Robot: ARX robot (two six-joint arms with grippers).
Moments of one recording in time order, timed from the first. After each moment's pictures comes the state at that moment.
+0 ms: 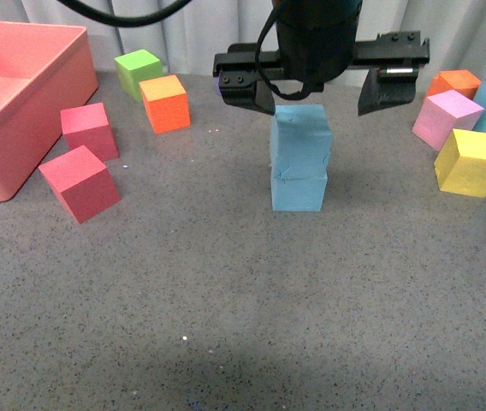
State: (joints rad) left arm -0.61 2.27 1.82 -0.48 -0.16 -0.43; right arm 0.00 0.00 0.00 0.00 0.00 0.00
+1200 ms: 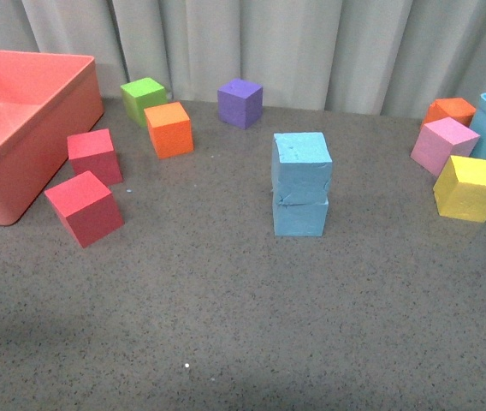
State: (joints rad) left arm -0.15 1.18 0.12 1.05 -0.15 -0.01; right arm 0.00 0.00 0.00 0.00 0.00 0.00
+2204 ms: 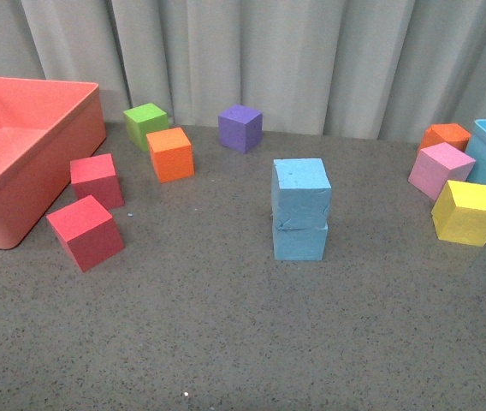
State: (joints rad) left arm 0.00 0.38 0.02 0.38 0.00 -0.01; right arm 0.00 0.00 0.00 0.00 0.00 0.00
